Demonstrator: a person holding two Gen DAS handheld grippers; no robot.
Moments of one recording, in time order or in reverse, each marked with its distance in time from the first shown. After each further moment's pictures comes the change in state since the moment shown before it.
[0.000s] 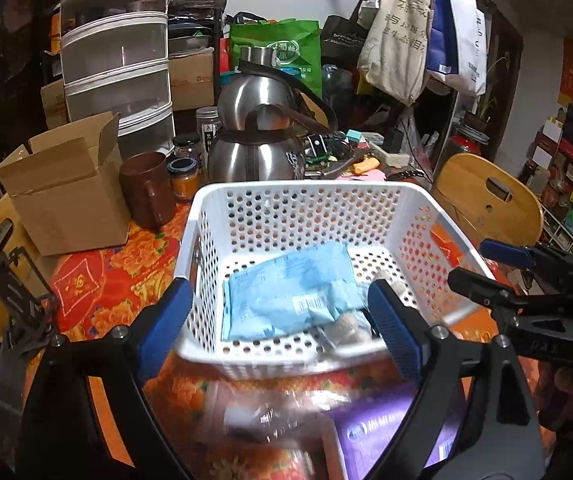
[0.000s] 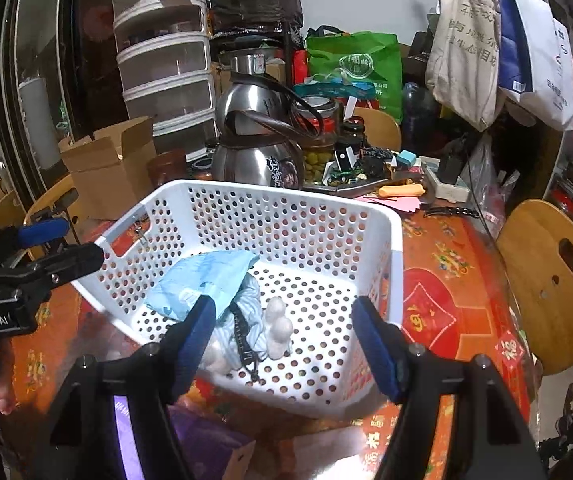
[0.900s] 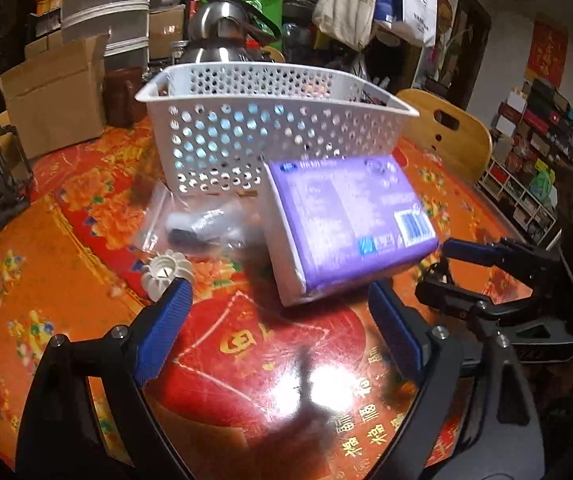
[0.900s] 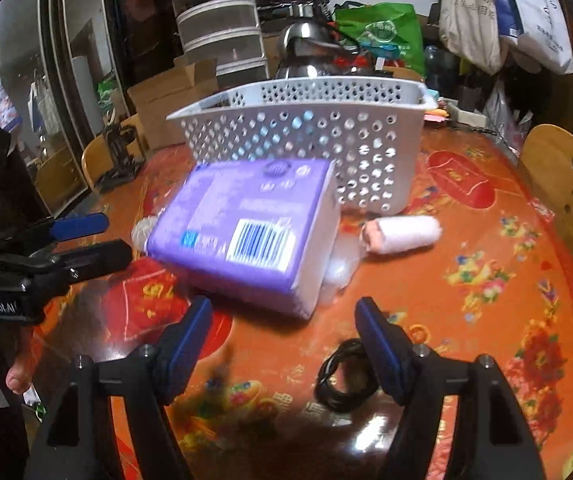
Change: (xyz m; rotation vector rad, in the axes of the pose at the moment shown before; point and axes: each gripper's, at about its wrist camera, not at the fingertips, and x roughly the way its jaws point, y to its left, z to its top) left arm -0.067 -0.025 -0.197 0.021 0.098 -0.136; right arm -0.059 0.045 -0.179 -0.002 0.062 0.132
